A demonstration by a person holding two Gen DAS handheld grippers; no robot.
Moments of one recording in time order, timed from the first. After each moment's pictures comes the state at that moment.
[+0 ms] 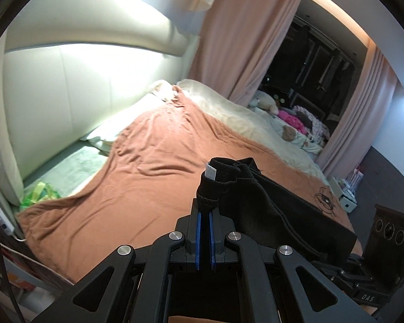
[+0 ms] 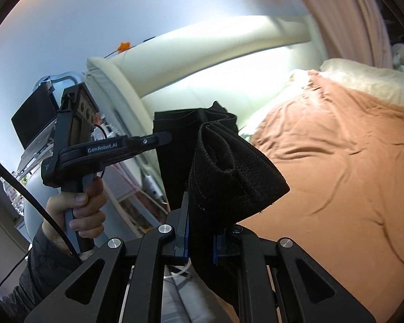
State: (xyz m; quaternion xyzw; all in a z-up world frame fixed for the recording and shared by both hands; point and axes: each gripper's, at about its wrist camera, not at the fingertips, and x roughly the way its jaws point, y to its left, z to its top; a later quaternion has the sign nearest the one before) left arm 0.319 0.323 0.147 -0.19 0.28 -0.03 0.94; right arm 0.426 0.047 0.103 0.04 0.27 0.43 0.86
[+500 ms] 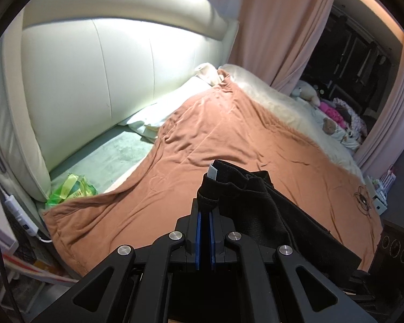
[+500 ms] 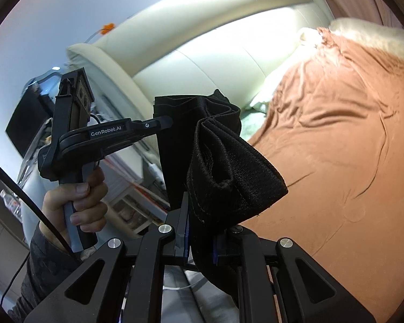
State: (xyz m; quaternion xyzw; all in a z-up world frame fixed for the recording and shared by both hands) left arm 0.368 0.399 0.084 -0.18 0.34 0.05 0.92; right arm 0.540 0.042 0.036 0.08 0.34 0.45 0.82
